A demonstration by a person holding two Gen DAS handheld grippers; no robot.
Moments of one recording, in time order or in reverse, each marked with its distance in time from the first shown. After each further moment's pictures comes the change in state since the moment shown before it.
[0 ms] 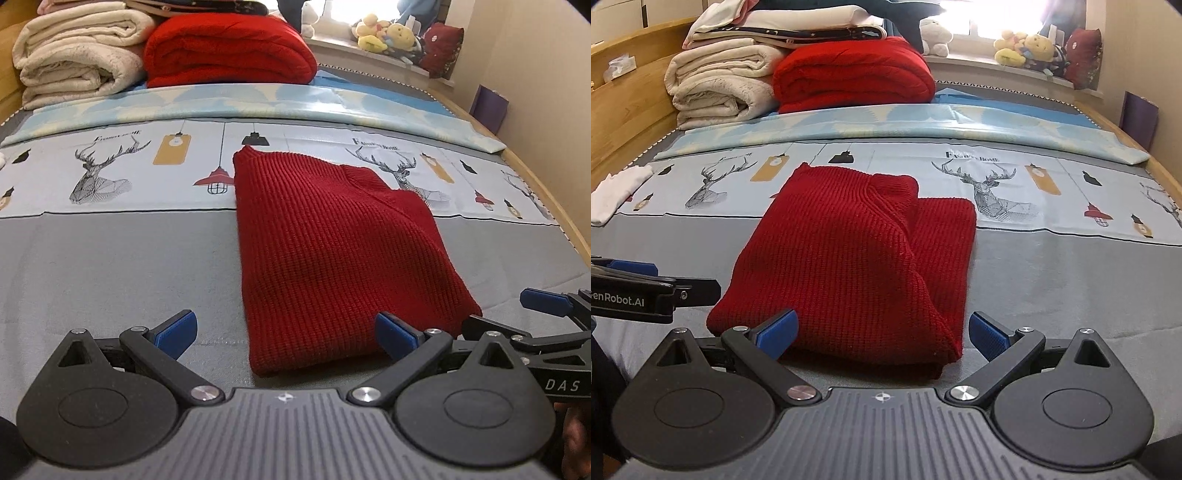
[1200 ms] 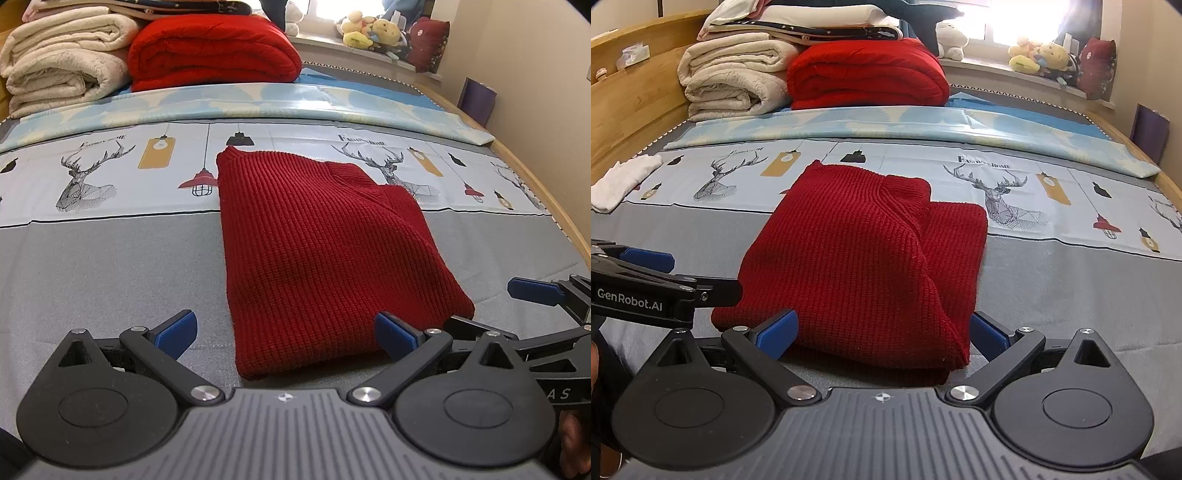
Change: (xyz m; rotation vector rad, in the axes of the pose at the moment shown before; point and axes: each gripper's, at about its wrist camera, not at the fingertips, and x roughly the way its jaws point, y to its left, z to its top) left arm 0.005 -0.007 0.000 0.034 0.005 -0.029; right arm 0.000 0.007 0.000 -0.050 -0.002 0.013
